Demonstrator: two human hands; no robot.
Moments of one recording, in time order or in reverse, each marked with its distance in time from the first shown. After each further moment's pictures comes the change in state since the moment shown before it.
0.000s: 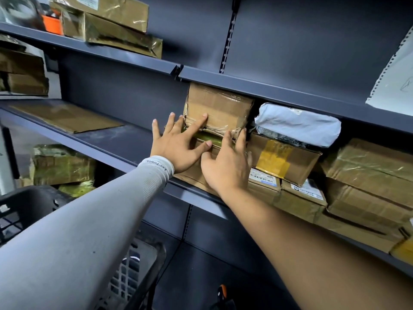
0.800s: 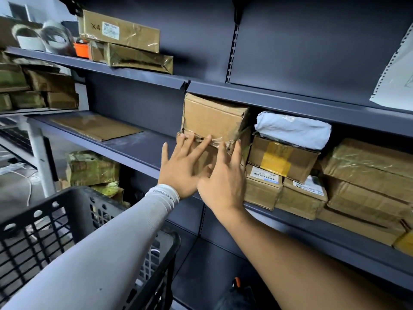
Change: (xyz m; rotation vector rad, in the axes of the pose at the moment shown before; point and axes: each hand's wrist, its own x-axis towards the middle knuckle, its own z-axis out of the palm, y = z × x) left_hand -0.069 0.010 -0.020 -0.118 -0.020 0.037; right_hand -0.059 -0.017 -0.025 0.132 -0.038 -0.082
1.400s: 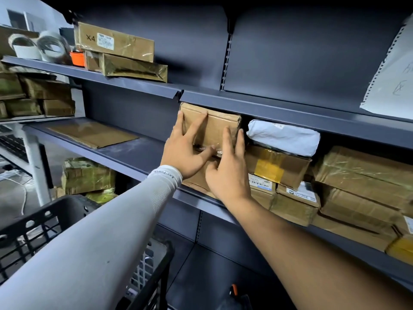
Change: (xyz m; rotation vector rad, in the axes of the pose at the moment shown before) left_hand 0.053 0.021 -0.024 -0.285 0.211 -0.006; right_hand 0.032 0.011 -0.029 0.183 0.046 -0.104
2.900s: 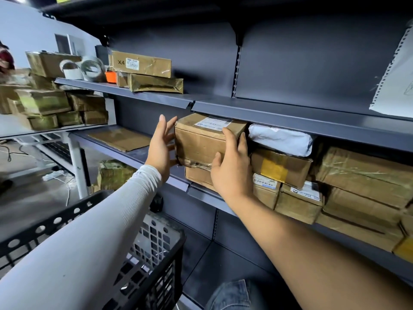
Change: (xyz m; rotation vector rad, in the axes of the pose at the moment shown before) left_hand -0.036 0.055 -0.087 -0.927 0.129 -0.603; right_hand -0.024 -0.034 -0.040 0.055 0.048 -0.013
